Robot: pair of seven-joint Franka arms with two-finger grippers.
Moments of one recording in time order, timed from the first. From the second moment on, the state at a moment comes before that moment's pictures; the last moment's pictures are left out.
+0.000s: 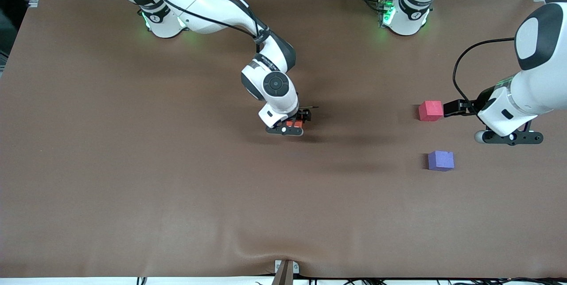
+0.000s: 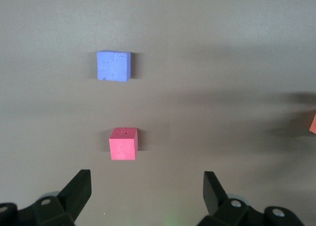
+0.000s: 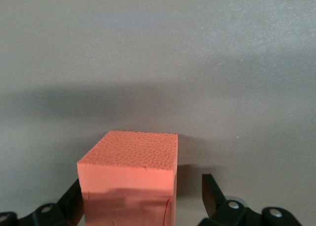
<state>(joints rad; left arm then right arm) -0.03 0.23 -0.08 -1.55 -0.01 1.60 -0.08 0.67 0.83 0.18 -1.47 0.02 2.33 0.90</state>
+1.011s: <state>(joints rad) -0.17 0.26 -0.08 -1.53 -0.06 1.70 -0.17 0.30 0.56 0.16 -1.40 0.02 1.94 0.55</state>
